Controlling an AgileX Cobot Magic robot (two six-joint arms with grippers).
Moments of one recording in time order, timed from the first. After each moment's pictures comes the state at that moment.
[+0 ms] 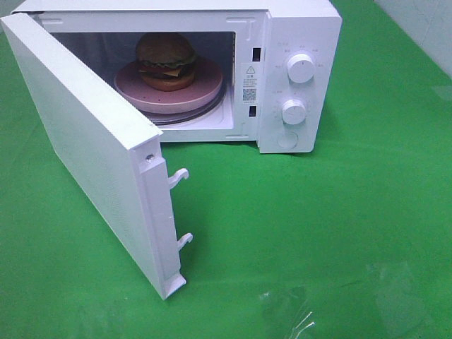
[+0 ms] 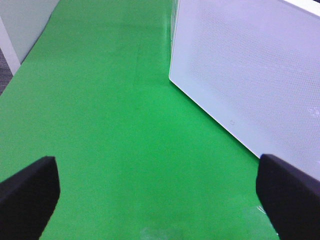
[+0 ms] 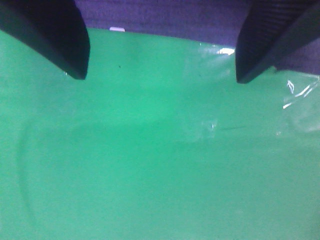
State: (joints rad) left arm 0.07 -0.01 -0.50 -0.10 1.04 0.04; right arm 0.14 0.30 -0.55 -0.09 1.09 0.08
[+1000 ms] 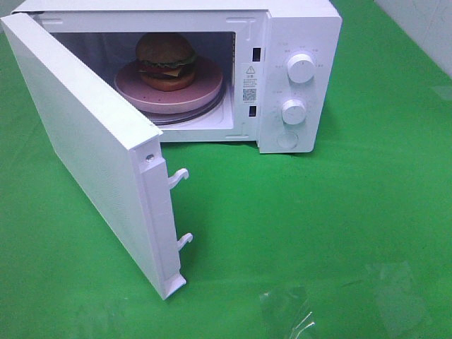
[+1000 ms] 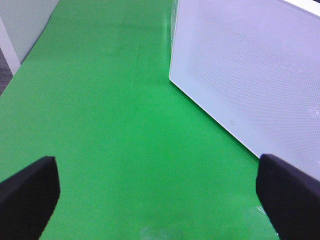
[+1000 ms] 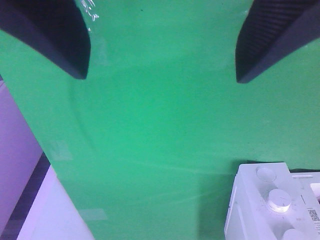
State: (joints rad) left arm 0.07 -0.01 -0.50 -0.10 1.04 0.04; right arm -0.04 0.00 -0.51 -0.08 1.01 0.06
